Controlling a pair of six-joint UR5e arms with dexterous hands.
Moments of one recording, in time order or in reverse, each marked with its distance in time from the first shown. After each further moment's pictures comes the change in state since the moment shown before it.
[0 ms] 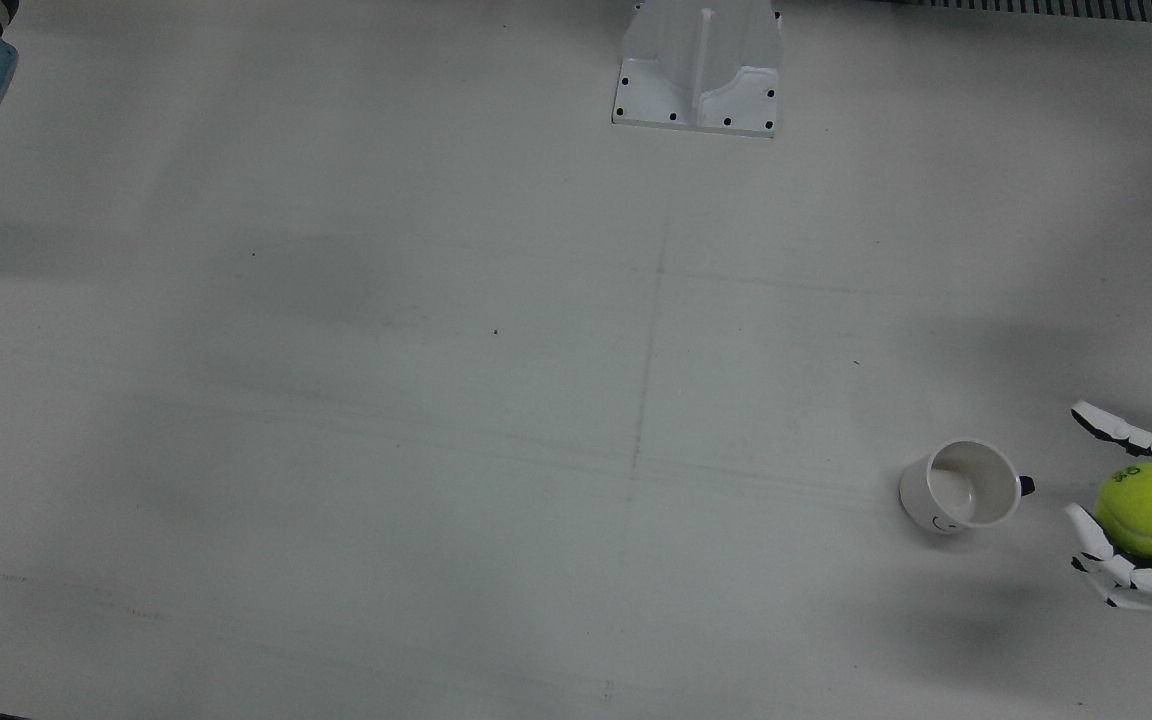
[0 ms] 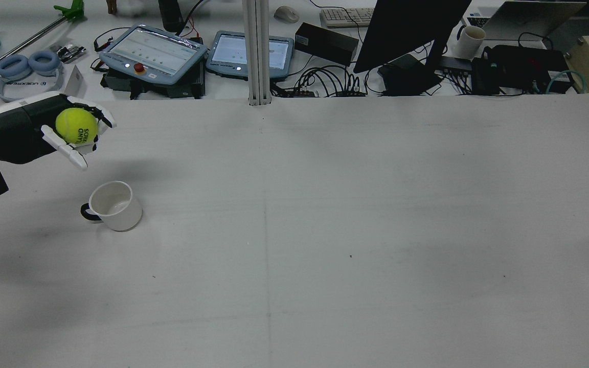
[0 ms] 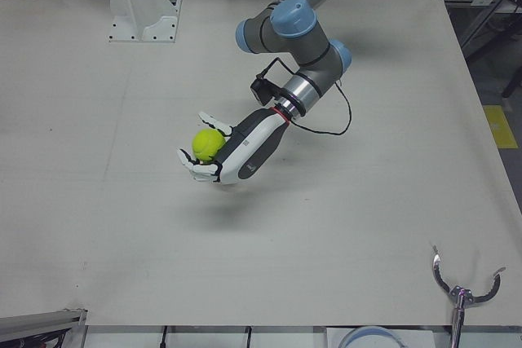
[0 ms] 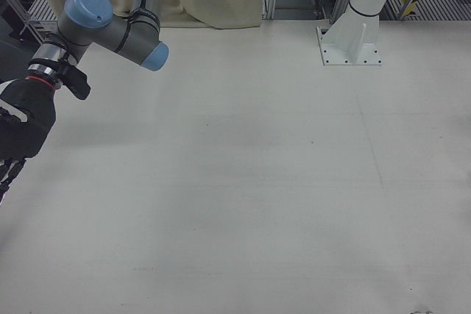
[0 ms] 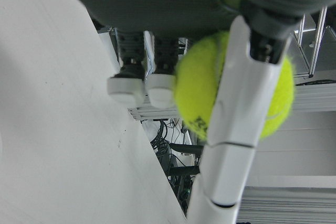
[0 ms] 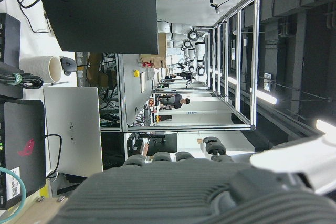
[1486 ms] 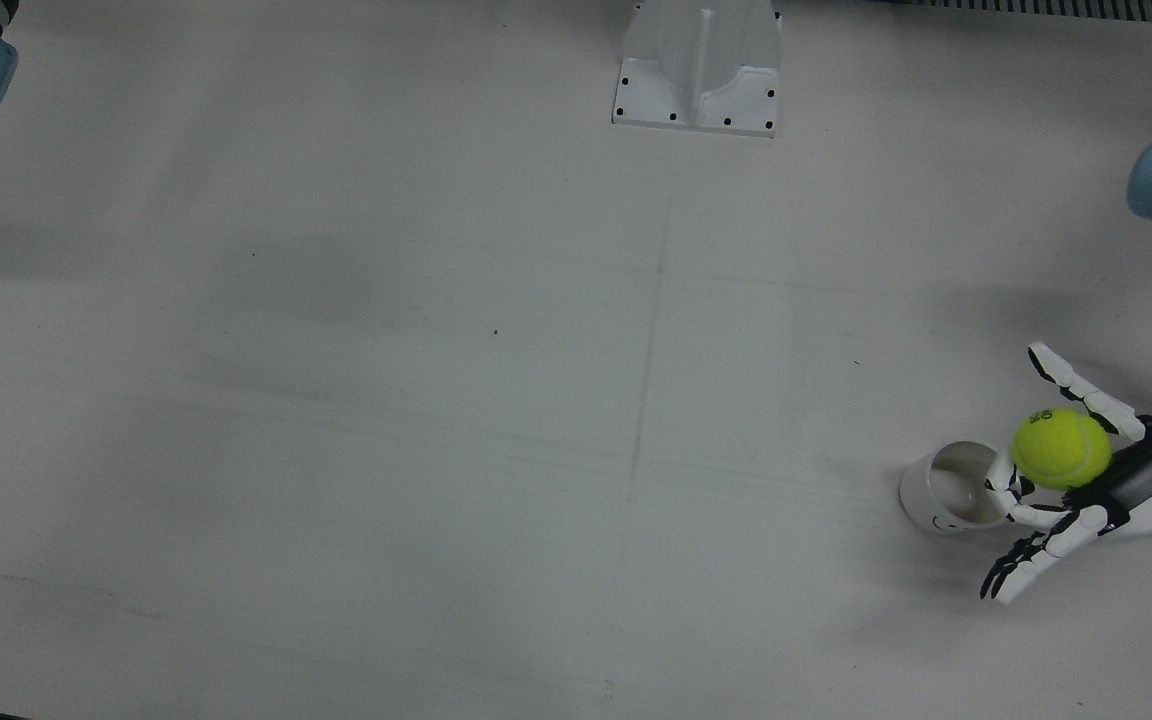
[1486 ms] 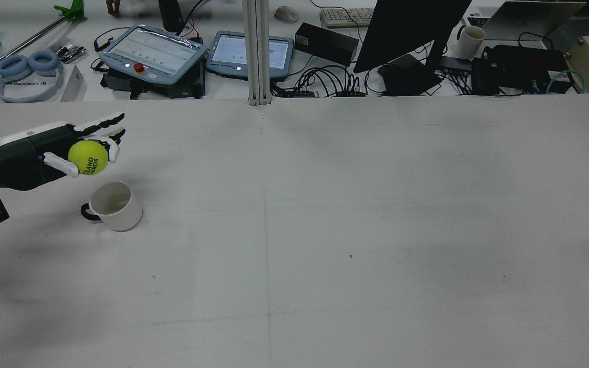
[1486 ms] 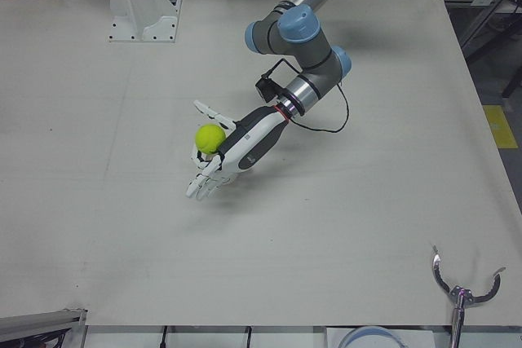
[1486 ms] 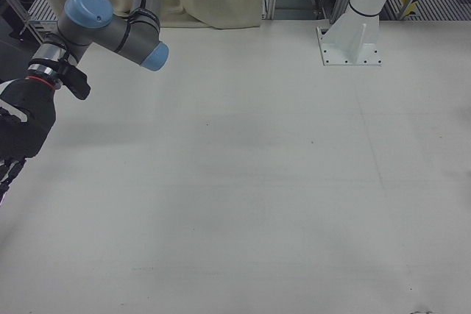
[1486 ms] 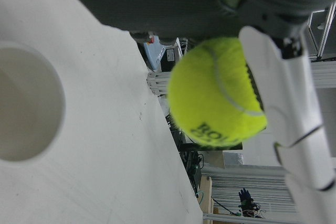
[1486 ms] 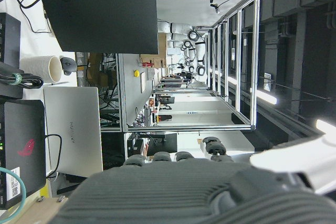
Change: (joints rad) left arm 0.056 0.079 0.001 -0.110 0.014 -0.005; right arm 0.000 0.000 0.000 0.000 0.000 0.000
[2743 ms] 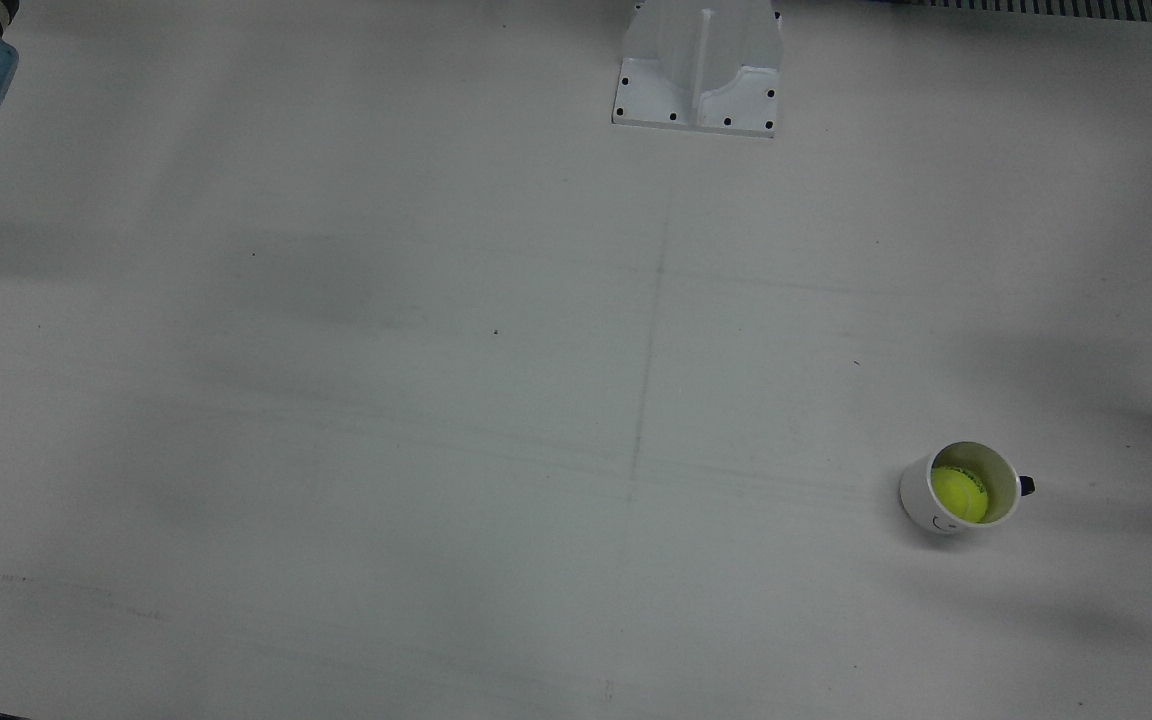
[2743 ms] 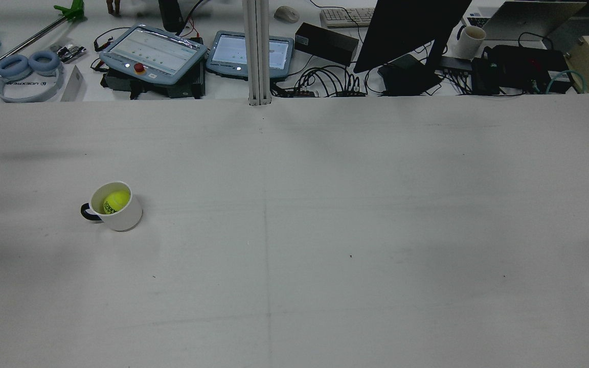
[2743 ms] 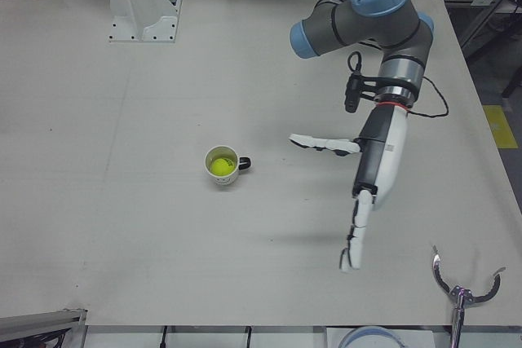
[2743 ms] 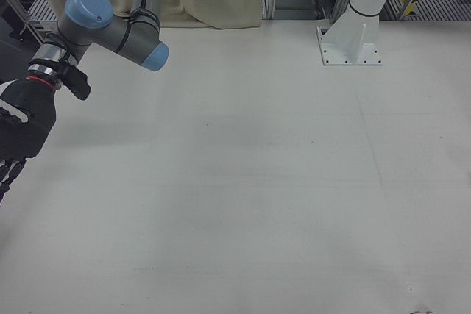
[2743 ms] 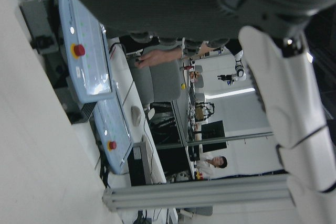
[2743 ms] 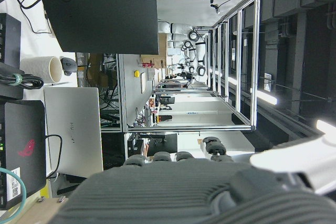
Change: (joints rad) left arm -0.384 -0.060 0.083 0.184 -0.115 0.009; right arm -0.002 0.000 0.000 0.000 0.000 0.000
